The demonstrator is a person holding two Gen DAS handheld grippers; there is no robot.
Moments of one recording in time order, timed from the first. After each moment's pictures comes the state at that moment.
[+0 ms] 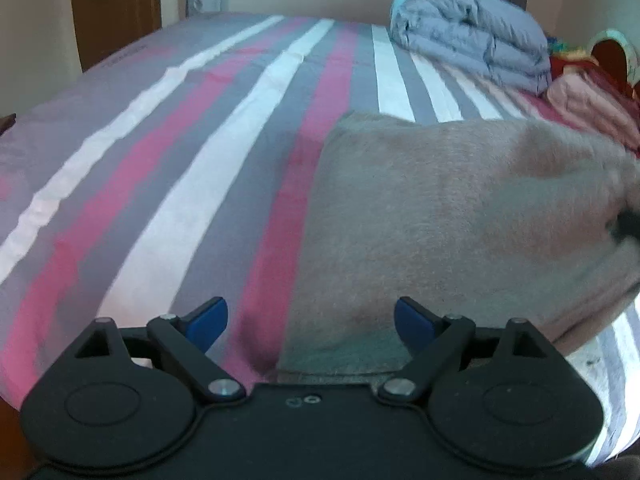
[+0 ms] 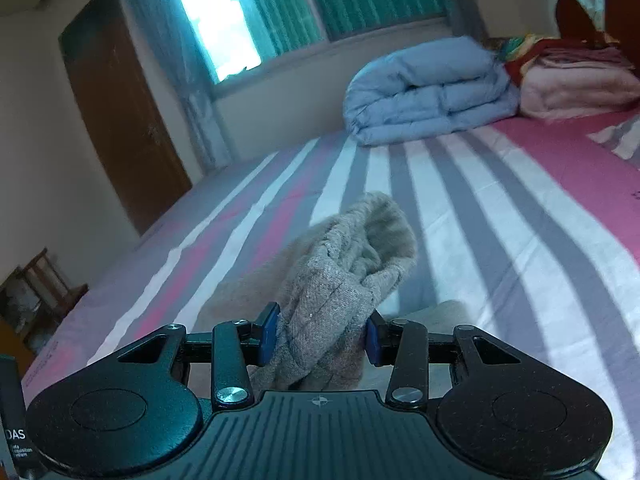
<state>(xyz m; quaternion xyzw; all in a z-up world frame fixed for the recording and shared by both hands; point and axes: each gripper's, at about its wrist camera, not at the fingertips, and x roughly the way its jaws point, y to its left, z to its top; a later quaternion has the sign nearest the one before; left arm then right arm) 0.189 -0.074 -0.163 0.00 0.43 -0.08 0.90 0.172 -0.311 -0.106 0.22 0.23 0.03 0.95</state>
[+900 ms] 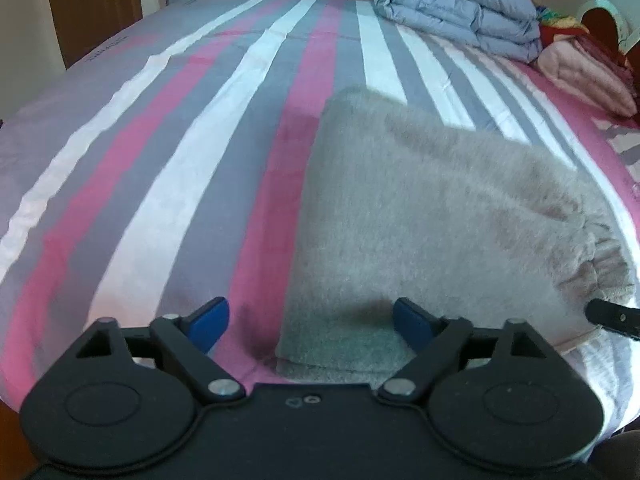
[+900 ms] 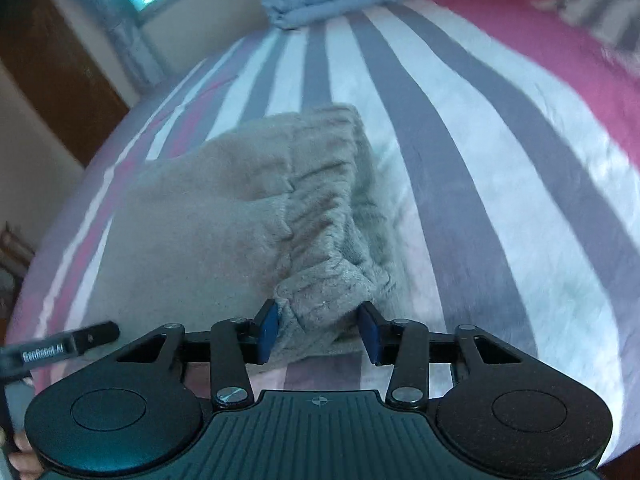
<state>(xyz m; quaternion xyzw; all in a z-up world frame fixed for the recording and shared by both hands) 0.192 -0.075 -0.159 0.03 0.45 -0.10 0.89 0.157 -0.344 -0.179 0.27 0.39 0.01 0.88</state>
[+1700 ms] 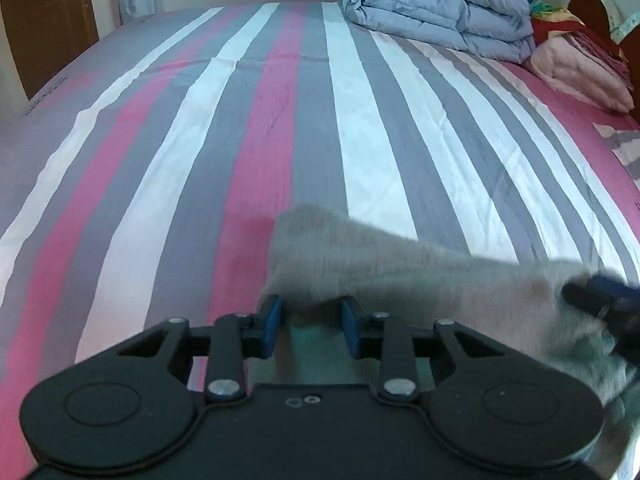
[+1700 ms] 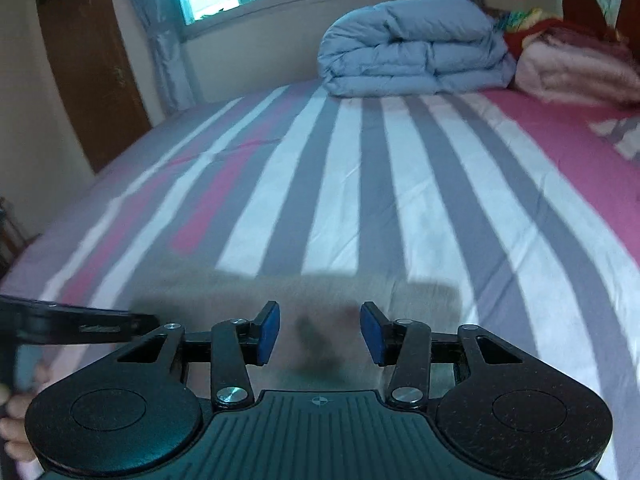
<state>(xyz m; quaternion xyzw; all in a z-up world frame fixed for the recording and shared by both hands) 0.326 -0.134 -0.167 0.05 0.45 -0.13 0.88 0.284 -0.307 -0.137 0.13 0.32 0.00 0.94</state>
